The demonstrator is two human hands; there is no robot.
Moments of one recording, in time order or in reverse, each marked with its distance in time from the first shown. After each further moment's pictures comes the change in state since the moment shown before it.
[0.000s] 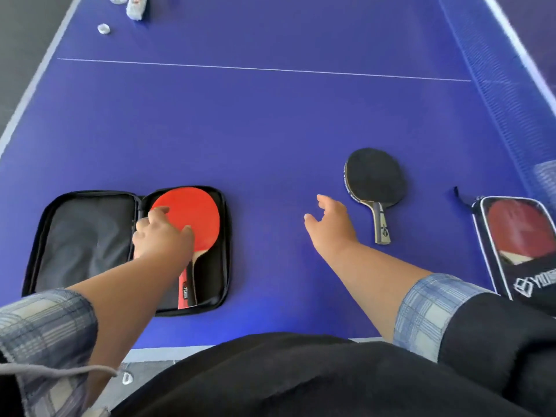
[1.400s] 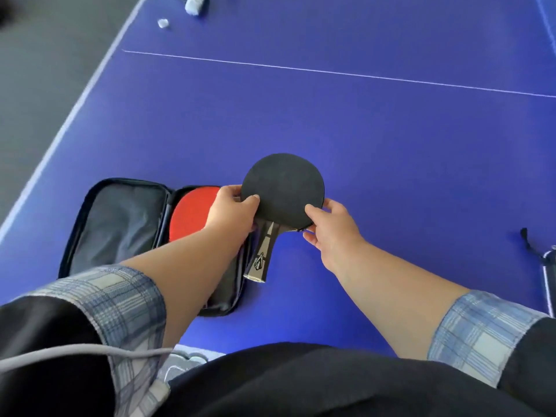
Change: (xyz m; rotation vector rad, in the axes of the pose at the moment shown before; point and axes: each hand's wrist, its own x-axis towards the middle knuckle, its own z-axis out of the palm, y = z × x) left_hand -0.011 0.107 0.031 -0.718 -0.189 -0.072; right_hand 0.040 -0.035 0.005 0.803 -0.245 0.336
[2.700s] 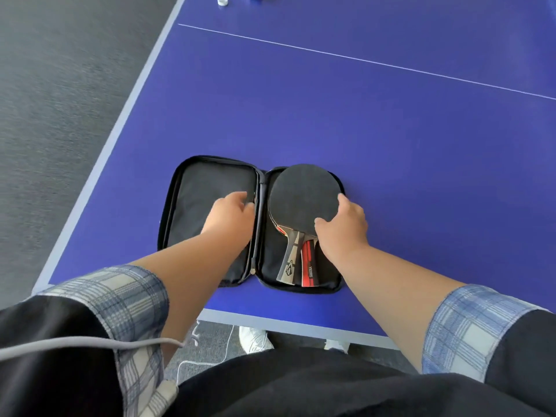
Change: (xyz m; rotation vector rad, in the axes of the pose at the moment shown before) left_hand 0.068 -0.111 -0.219 0.477 -0.078 0.177; right_hand -0.072 0.079 0.193 -0.904 0.251 -0.291
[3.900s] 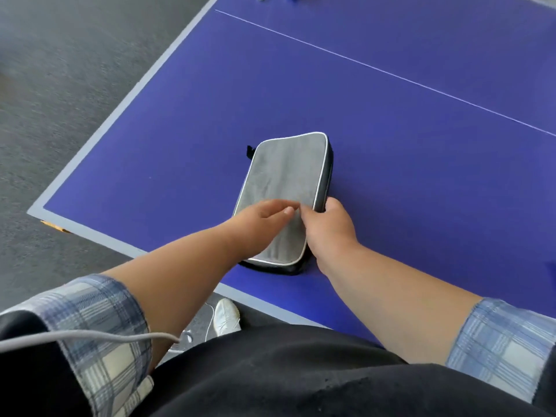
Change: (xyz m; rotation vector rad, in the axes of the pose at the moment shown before) left_hand -0.111 0.074 0.042 -0.362 -0.293 0.115; right_hand -0.028 0.022 -0.053 0.358 -0.199 -0.051
